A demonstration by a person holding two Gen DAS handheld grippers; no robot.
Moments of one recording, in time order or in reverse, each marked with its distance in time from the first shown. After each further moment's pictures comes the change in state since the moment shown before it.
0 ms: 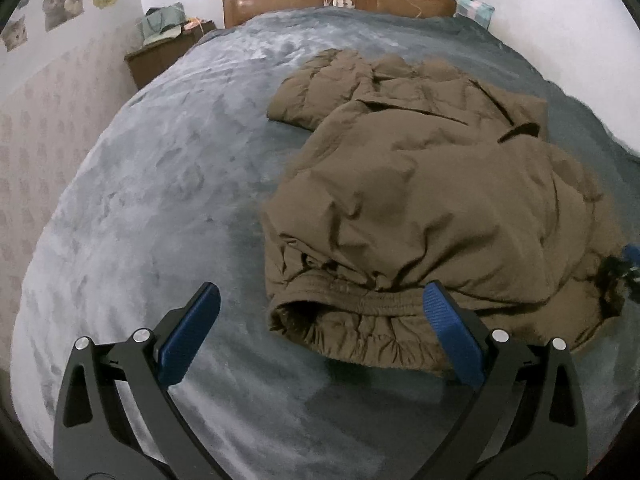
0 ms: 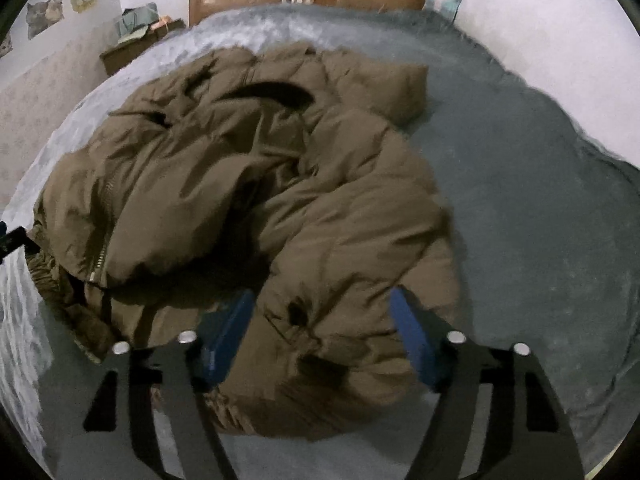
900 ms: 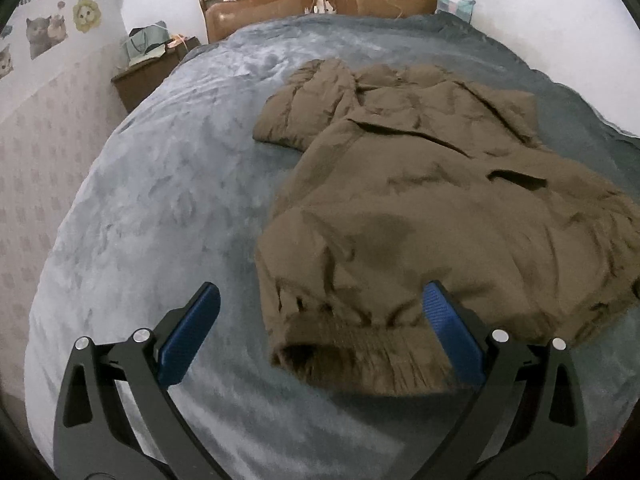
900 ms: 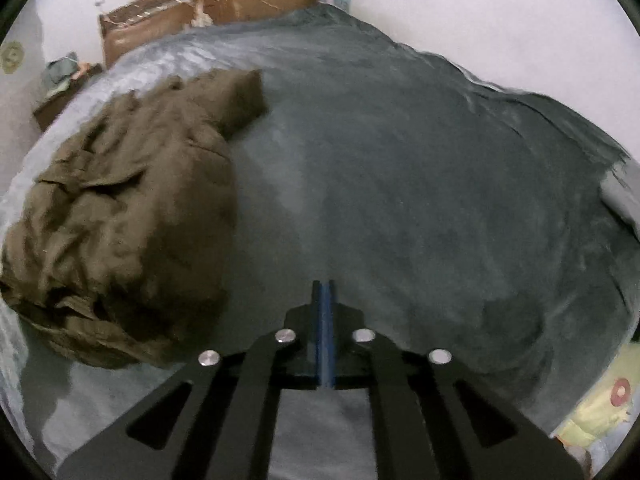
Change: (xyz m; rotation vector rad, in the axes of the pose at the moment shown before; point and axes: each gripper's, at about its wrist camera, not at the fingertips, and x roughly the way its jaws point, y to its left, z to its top) left arm 0.005 -0.016 0.028 0.095 -0.024 0.014; right arm -0.079 -0.147 -0.043 0.215 -0.047 -0.154
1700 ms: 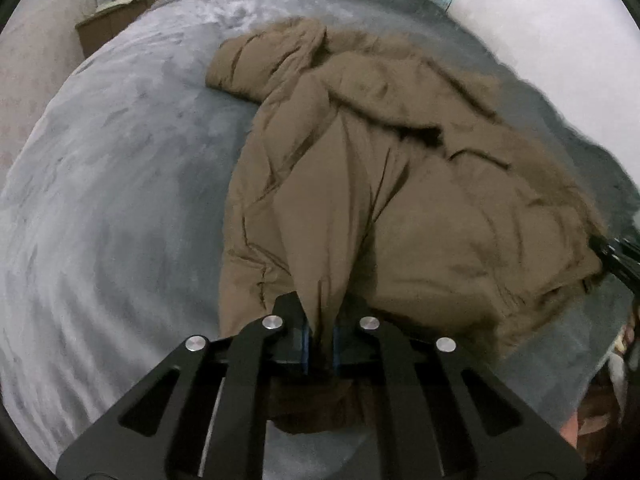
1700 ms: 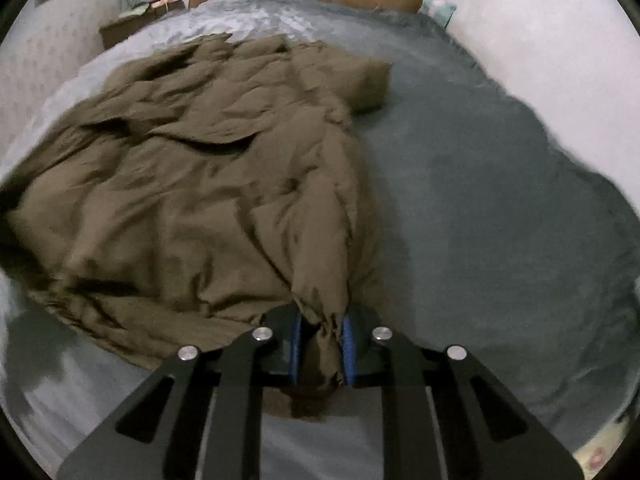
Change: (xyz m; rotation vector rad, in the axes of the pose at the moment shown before) left arm -0.021 0.024 -0.064 -0.106 0.108 -0.287; right arm 0.007 0.091 -0.026 -0.310 0.036 0.056
